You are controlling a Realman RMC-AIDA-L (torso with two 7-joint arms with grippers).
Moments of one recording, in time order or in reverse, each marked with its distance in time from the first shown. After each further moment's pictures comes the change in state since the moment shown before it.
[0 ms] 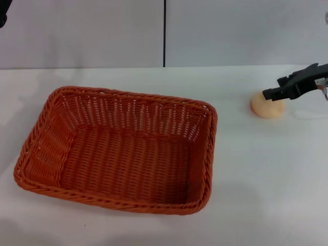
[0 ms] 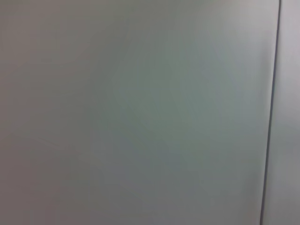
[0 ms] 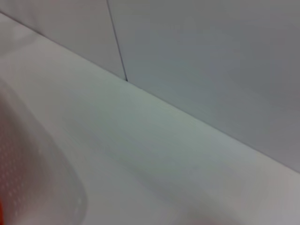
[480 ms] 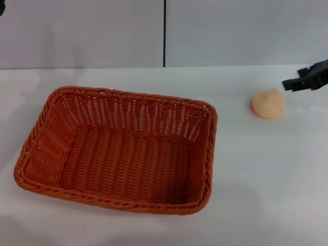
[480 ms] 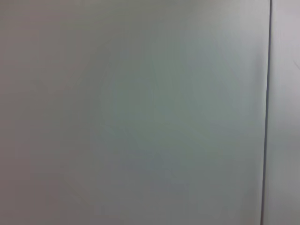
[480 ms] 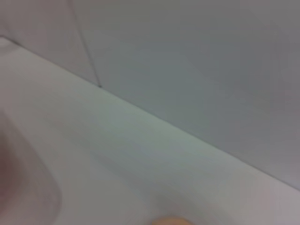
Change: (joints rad) left arm -0.021 -0.003 -0.012 0.034 -0.001 -0.005 0.006; right arm -0.011 -0.050 0.059 -0.037 -0.006 -0.060 0.002
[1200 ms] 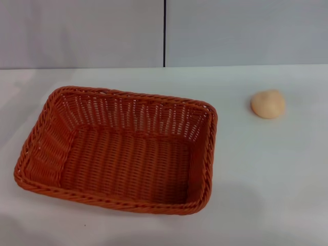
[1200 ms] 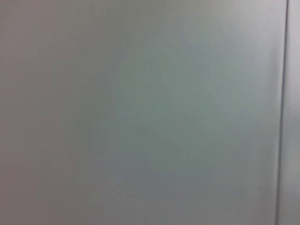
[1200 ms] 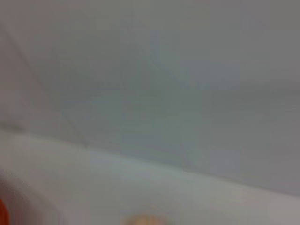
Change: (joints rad) left arm 0.001 0.005 -0.005 0.172 0.053 -0.090 -0.183; right arm -0.076 -0.166 0.460 -0.077 0.023 -0.390 -0.047
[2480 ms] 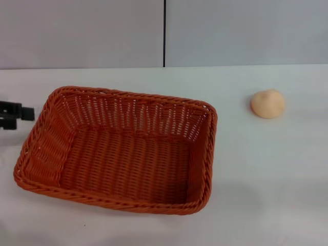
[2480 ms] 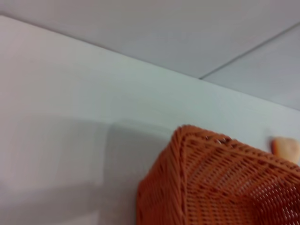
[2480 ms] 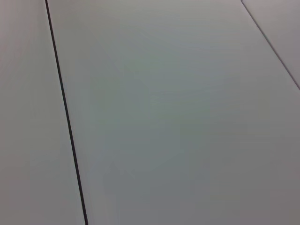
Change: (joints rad) left arm 0.047 0.081 0.089 0.787 1.159 0.365 -1.494; right arm -0.280 0.232 0.239 0.837 1.552 0.102 -1.401
